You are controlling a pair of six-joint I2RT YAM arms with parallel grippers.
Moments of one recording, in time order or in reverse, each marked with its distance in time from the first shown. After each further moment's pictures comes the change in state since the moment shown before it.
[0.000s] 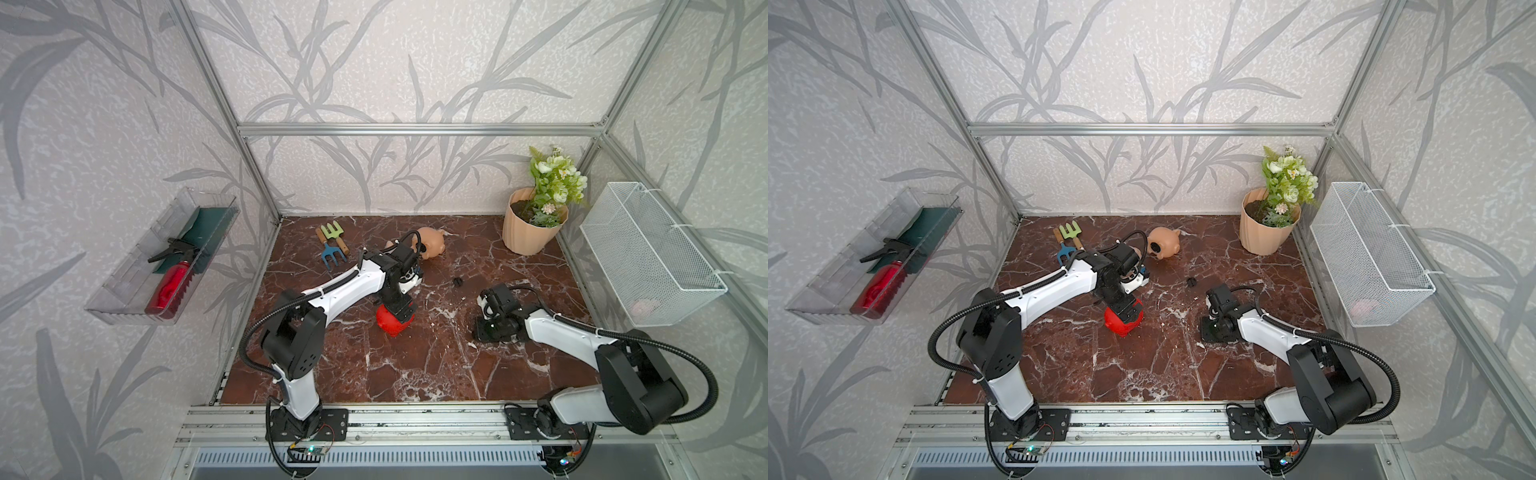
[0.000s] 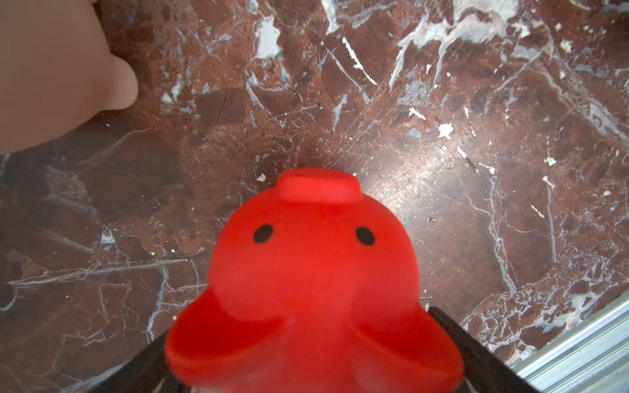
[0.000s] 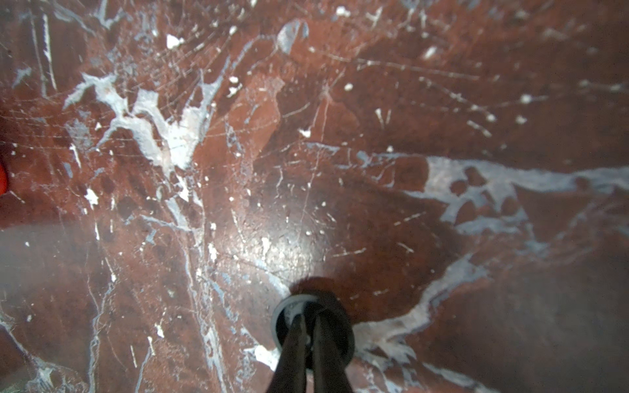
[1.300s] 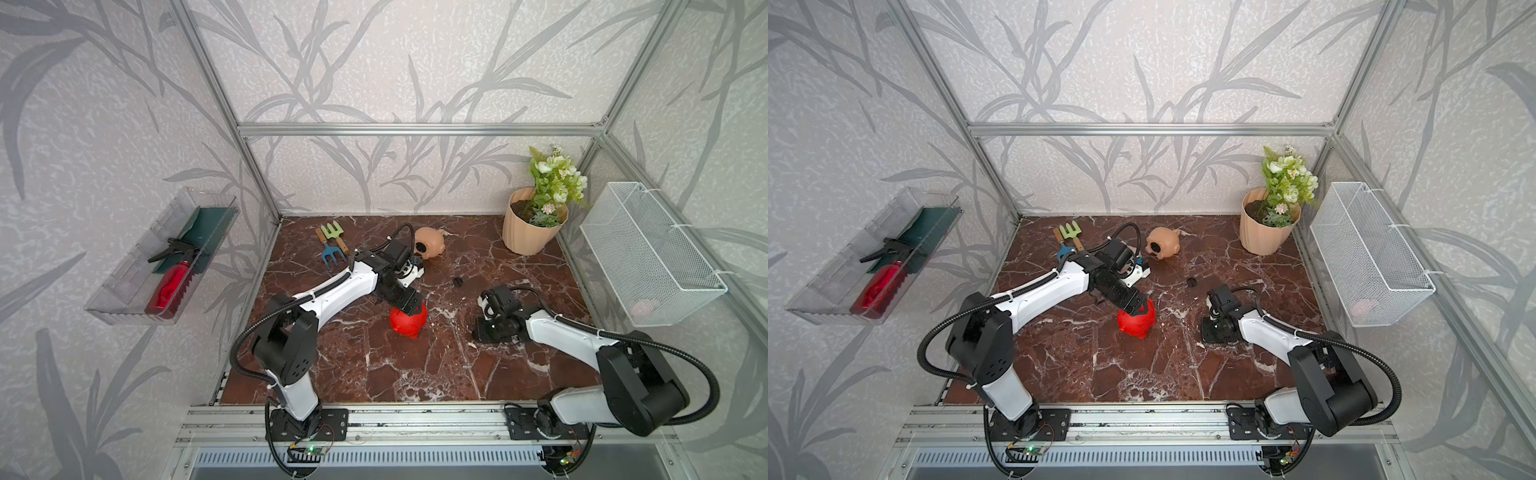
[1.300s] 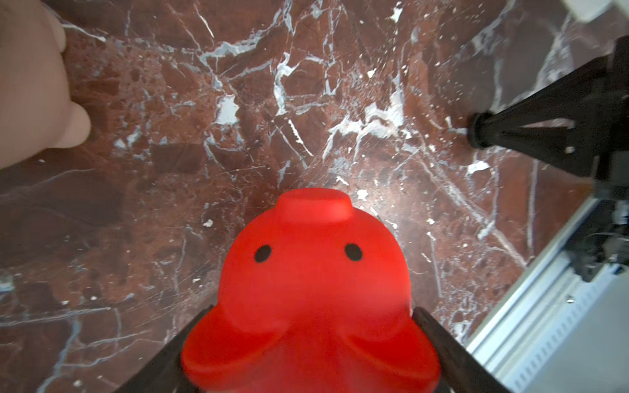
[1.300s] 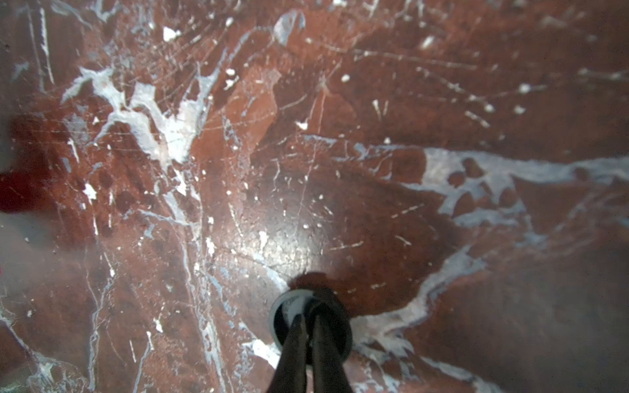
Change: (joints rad) left arm 0.064 -0.064 -0.083 0.166 0.312 -0.181; right arm -0.006 -0.010 -0.006 -0.008 -0.005 -0.004
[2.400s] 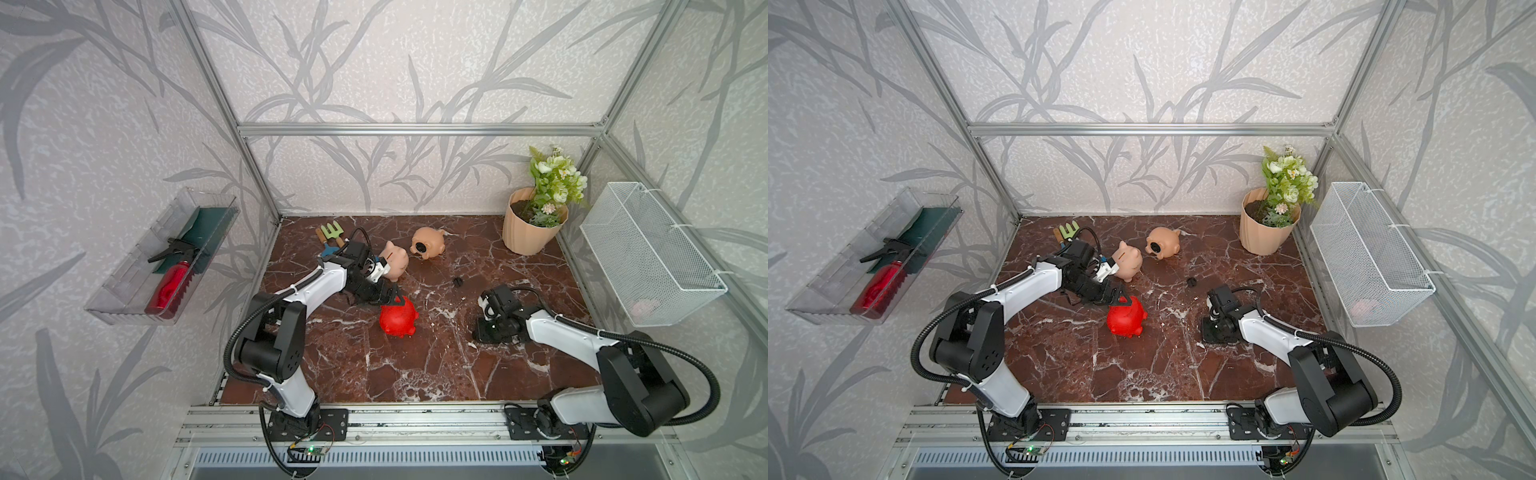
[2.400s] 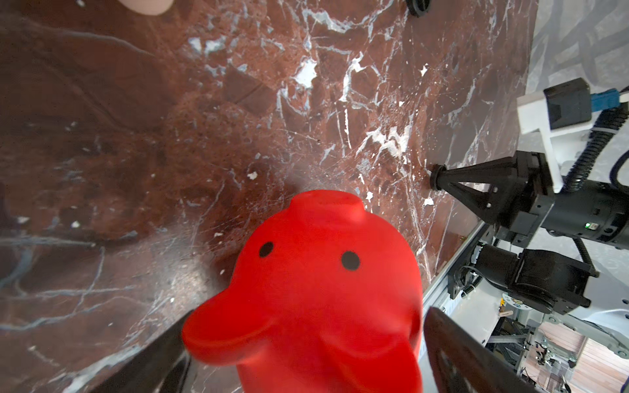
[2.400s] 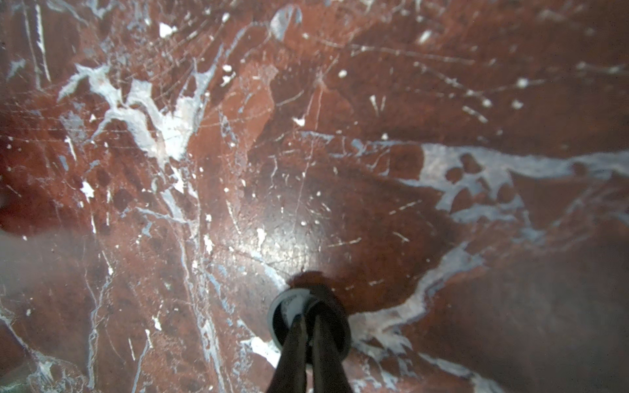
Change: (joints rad) left arm 0.261 -0.021 -0.152 0.056 0.269 -0.112; right arm -0.002 -0.001 0.000 -0.006 -0.002 0.000
